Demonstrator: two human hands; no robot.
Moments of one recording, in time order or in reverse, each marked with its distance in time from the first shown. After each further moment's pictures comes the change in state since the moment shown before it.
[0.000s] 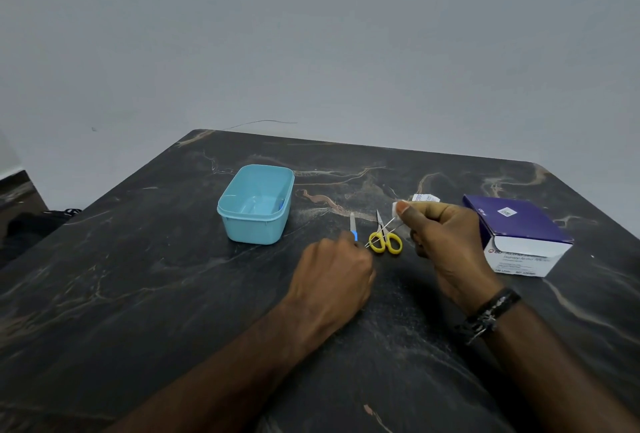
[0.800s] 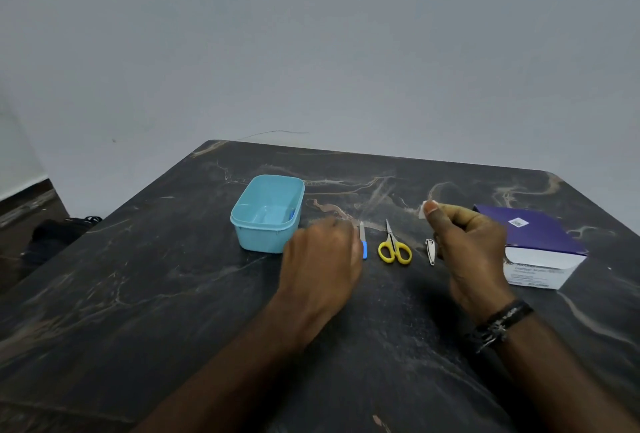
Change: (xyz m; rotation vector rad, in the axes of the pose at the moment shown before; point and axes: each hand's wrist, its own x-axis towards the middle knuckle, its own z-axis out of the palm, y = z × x) left_hand 0.004 -0.018 -0.008 -0.204 0.341 -0.203; right_hand 0.000 -0.004 -0.003 0.094 0.192 -0.055
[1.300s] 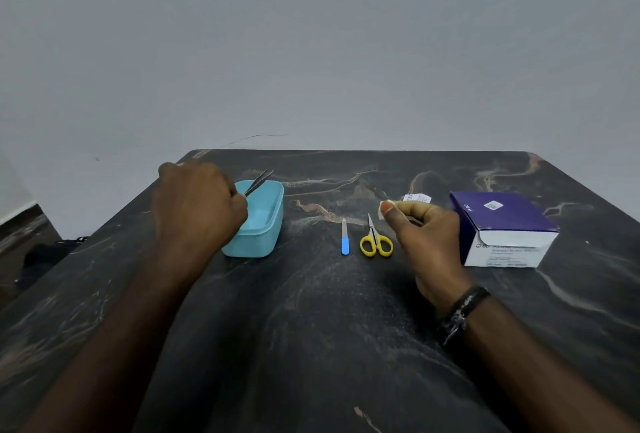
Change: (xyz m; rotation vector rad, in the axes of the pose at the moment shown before) left_hand 0.044 -0.061 -0.072 0.365 -0.008 -0.323; right_hand -0.006 0.007 0.010 -0.031 -0.058 0.000
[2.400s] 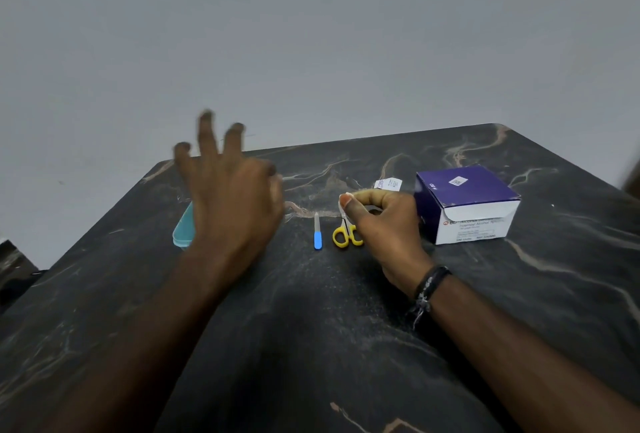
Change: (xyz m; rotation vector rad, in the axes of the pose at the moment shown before) left_hand -0.003 0.068 0.016 0.079 0.199 0.357; right_hand -0.002 0.000 0.000 -0.082 -0.066 0.008
